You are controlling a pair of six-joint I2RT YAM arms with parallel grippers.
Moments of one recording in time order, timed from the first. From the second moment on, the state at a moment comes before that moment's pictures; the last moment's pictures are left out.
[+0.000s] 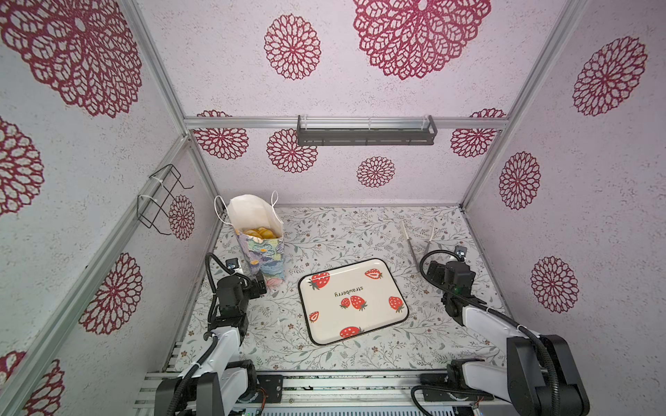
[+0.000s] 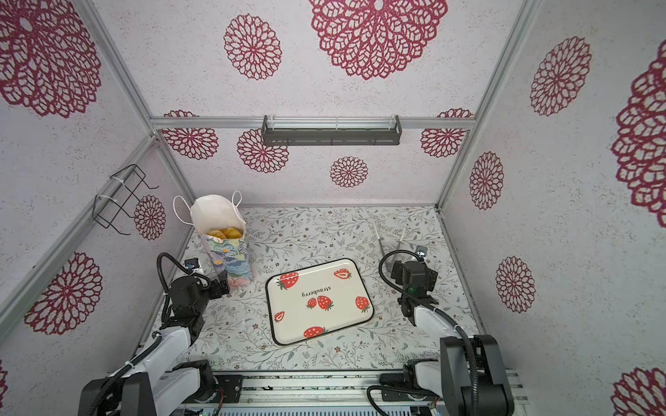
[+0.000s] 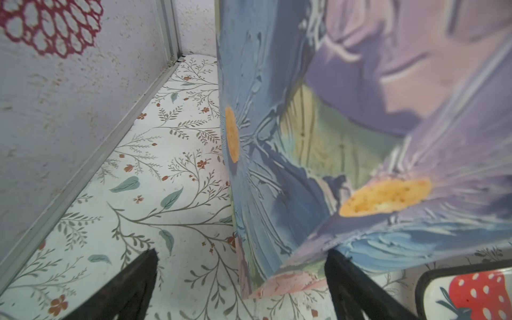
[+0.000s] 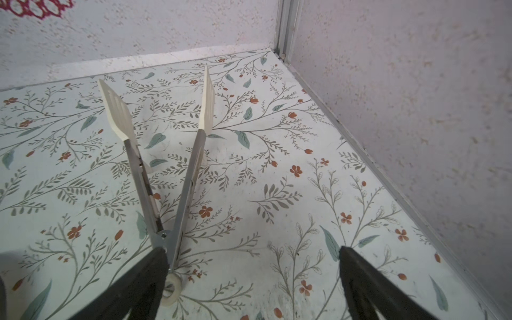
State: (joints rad) left arm 0.13 1.06 0.28 0.33 0.00 -0.08; right arm 0.10 1.22 0.42 0.32 0.42 0.18
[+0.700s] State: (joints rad) left arm 0.20 1.40 0.39 0.66 0.23 -0.01; right arm 0.10 1.40 0.32 0.73 0.42 0.03
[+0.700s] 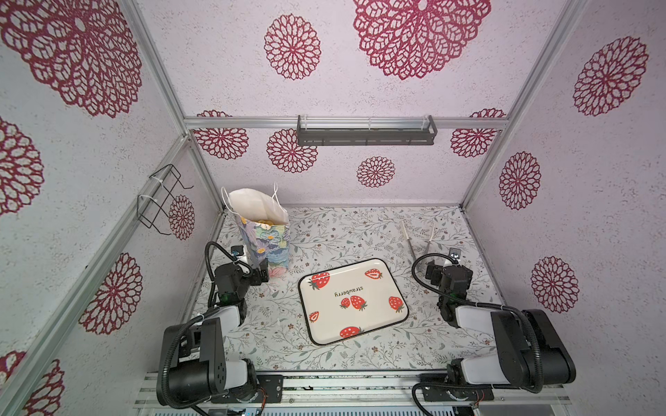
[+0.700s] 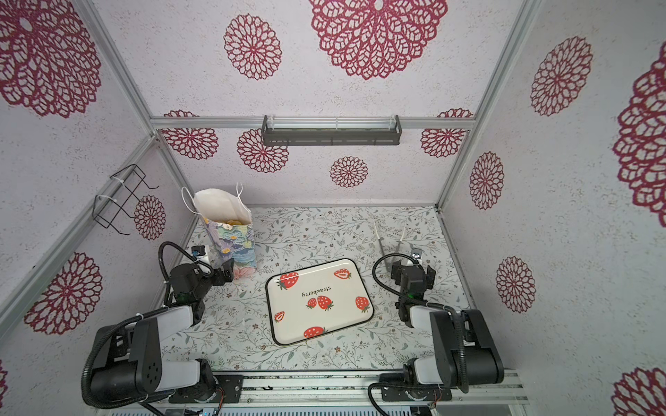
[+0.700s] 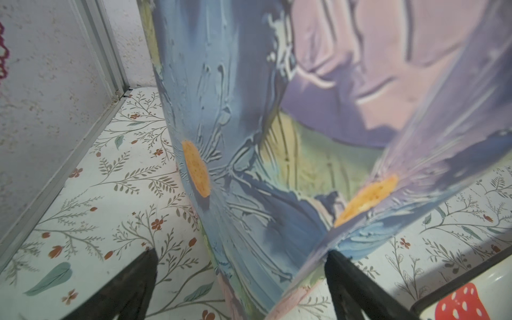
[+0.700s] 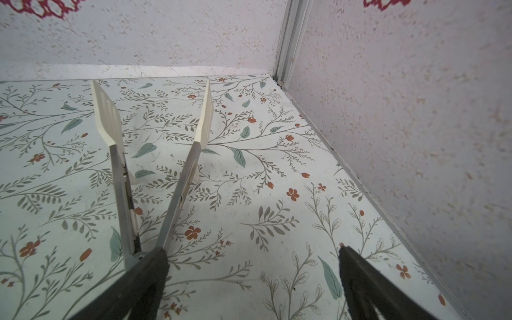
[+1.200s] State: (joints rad) left arm 0.23 1.49 0.43 0.72 0.28 -0.03; right arm 0.08 1.49 0.29 0.92 0.31 0.00
